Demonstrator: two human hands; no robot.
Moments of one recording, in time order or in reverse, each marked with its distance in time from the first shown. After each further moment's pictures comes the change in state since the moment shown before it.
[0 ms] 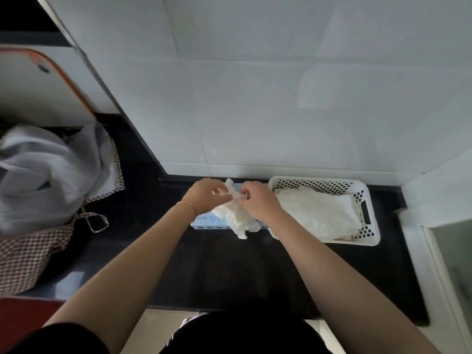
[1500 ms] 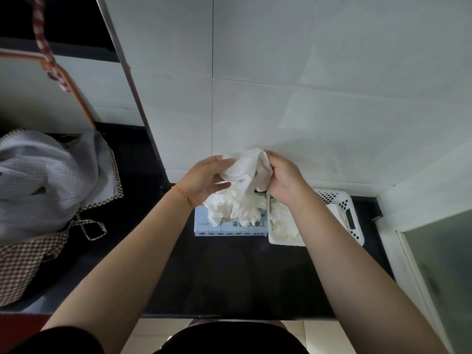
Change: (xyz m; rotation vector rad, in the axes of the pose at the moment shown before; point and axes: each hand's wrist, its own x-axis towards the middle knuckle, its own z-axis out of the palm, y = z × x) left_hand -0.028 0.034 -0.068 -1.218 -0.157 0.025; right_hand -0.010 -0.060 -0.084 1.422 0.103 0.203
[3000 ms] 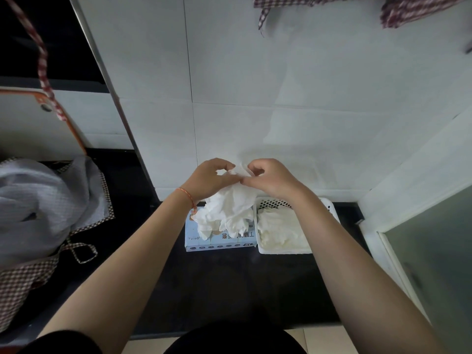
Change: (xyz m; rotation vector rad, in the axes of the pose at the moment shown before) left_hand -0.002 0.025 0.041 0.774 0.041 0.344; right_hand -0.051 -0.046 -0.006 -1.149 -0.075 -0.373
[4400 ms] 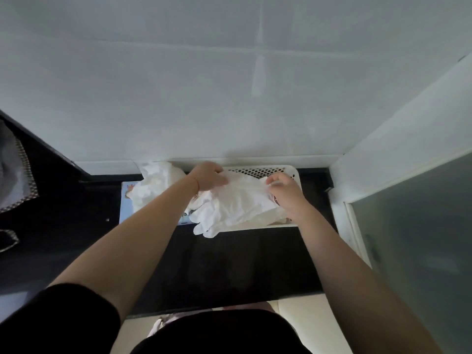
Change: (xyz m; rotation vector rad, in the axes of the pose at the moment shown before) left_hand 0.088 -0.055 0.169 0.394 -0.319 -0.298; right_hand -0.035 0.225 -0.036 0.370 0.105 0.626
